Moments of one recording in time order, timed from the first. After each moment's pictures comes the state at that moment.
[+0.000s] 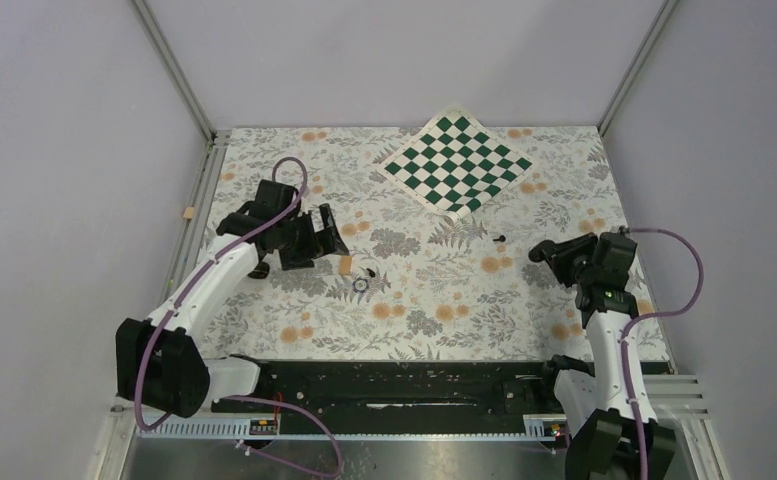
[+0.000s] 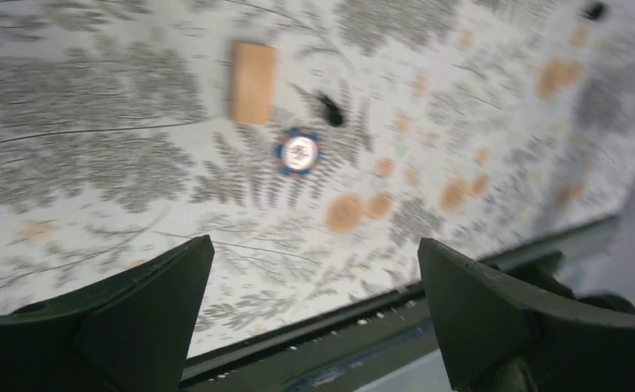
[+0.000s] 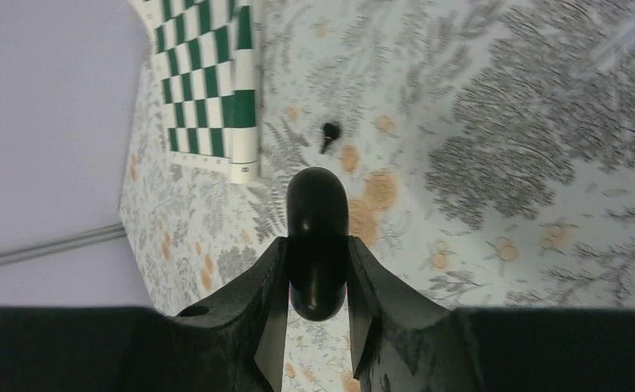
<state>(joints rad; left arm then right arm) -0.27 1.24 0.99 -0.70 0.37 -0.54 -0.25 0.83 0.52 -0.29 -0.26 0.90</state>
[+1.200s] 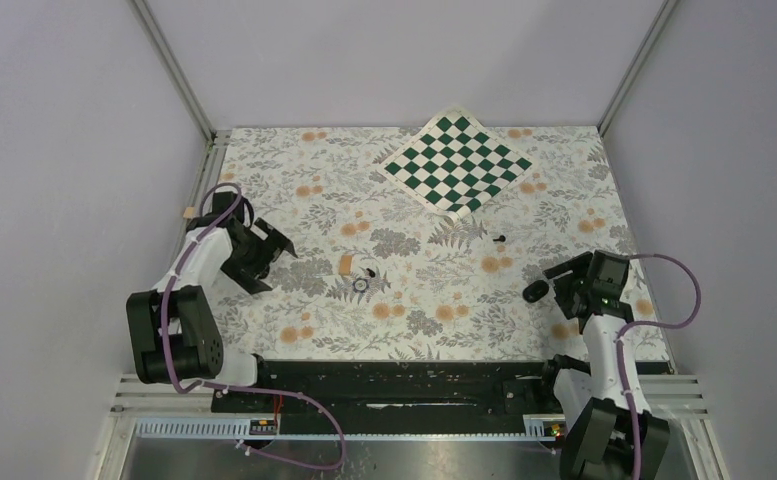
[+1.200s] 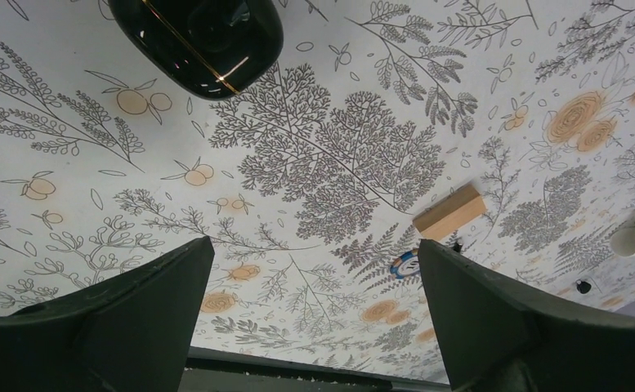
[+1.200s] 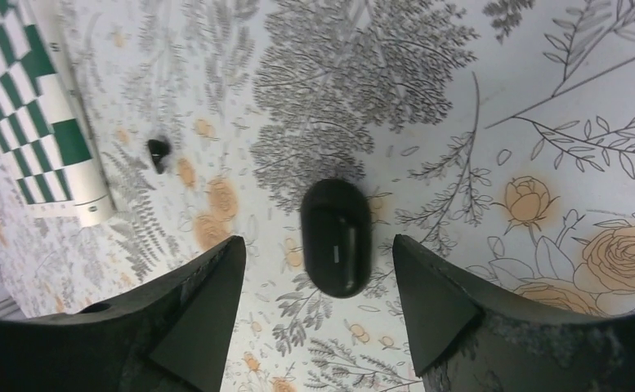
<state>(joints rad) 0.13 1.41 0.91 -0.79 0.18 -0.81 -0.33 0.87 0.37 -0.37 -0.10 0.86</state>
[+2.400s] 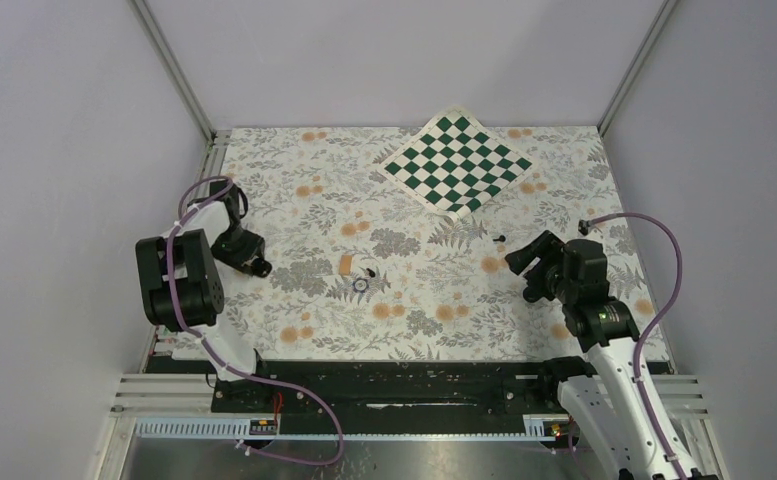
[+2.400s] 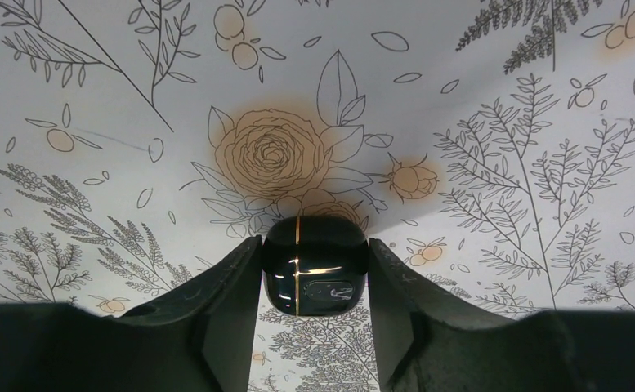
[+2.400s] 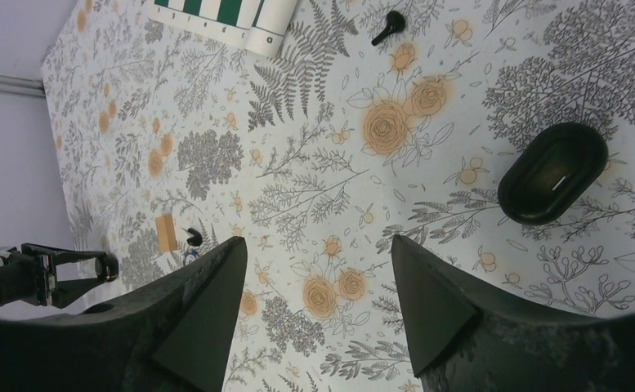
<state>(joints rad) 0.21 1.75 1.11 -0.78 -0.14 -0.95 0.14 0.62 0.59 -0.57 -0.03 0.77</state>
